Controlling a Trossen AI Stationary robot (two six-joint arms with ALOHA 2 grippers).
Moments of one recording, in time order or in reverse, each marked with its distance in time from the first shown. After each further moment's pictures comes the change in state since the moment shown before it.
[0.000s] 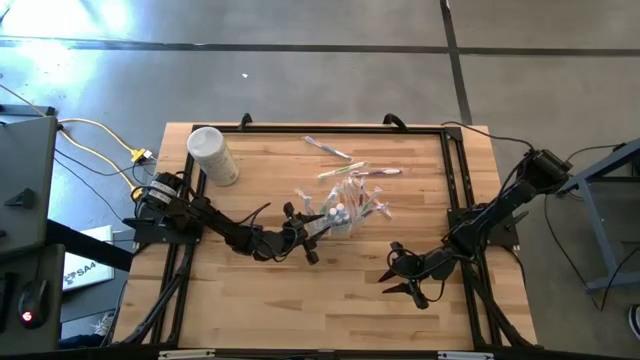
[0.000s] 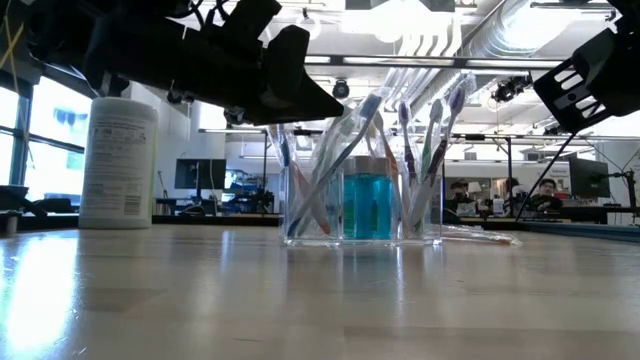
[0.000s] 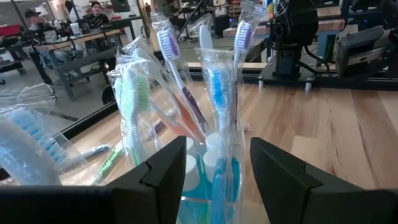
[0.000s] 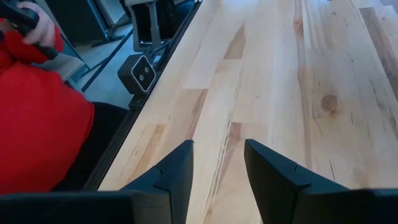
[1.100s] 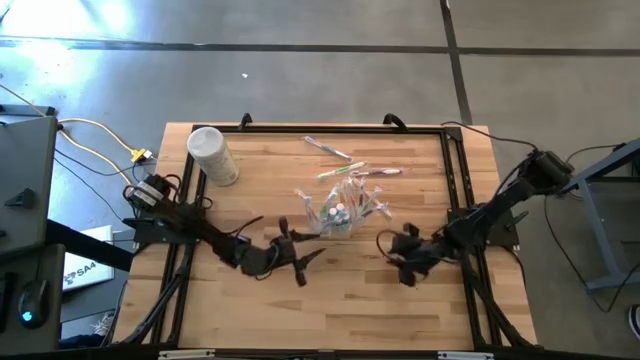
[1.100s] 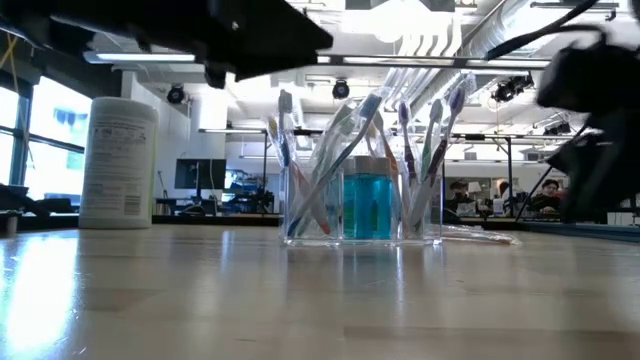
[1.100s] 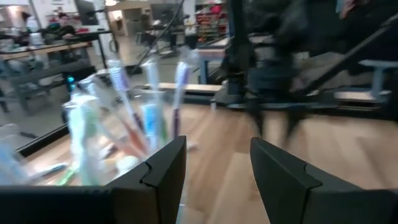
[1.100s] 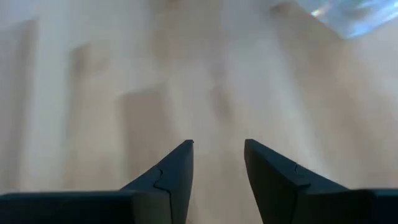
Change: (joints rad) left arm -0.149 -0.076 0.001 0.014 -0.014 -0.004; right arm -0.102 0.000 0.000 -0.458 0.073 0.339
